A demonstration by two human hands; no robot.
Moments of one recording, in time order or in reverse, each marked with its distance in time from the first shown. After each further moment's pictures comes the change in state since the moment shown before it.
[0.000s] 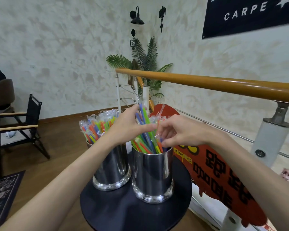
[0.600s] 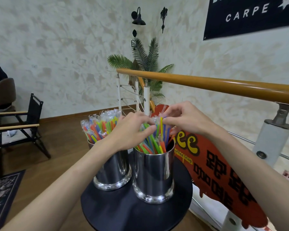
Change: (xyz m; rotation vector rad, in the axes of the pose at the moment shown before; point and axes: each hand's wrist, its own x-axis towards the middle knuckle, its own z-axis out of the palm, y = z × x) left_hand -0.005 -0.006 0.004 0.380 -0.072 0.176; right_hand 0.010 0.000 -0.008 0.325 0.352 0.136
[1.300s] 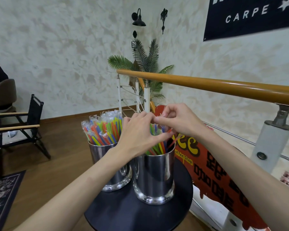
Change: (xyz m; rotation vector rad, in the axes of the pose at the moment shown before) left_hand -0.004 0.025 0.020 0.061 0.249 -0.032; right_hand 0.003 -0.002 0.017 0.032 0.078 -0.008
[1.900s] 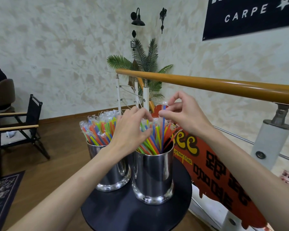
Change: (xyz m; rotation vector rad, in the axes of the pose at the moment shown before) left_hand 0.001 -0.017 -0.005 -0.173 0.058 -0.026; right_hand -0.005 -0.002 -0.013 0.061 0.157 -0.144
